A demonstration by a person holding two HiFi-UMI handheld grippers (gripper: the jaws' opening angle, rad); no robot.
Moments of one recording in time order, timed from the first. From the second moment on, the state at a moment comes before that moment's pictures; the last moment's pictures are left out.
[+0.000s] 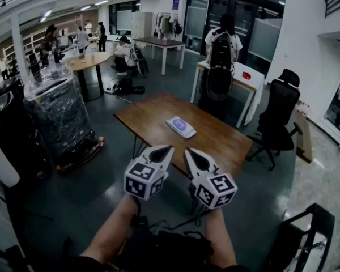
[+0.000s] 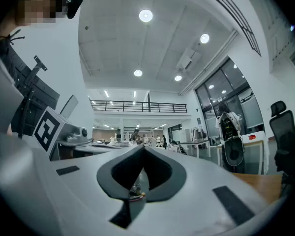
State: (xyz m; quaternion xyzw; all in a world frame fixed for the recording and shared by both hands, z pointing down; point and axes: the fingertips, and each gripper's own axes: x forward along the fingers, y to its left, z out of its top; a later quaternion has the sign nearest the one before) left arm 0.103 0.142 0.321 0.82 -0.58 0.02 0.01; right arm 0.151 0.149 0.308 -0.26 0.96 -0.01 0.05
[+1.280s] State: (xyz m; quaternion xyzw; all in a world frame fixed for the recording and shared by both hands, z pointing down) left arm 0.062 0.093 0.356 0.82 -0.57 0.02 0.04; right arm 0.113 0.098 0.339 -0.28 0.96 -0.03 0.03
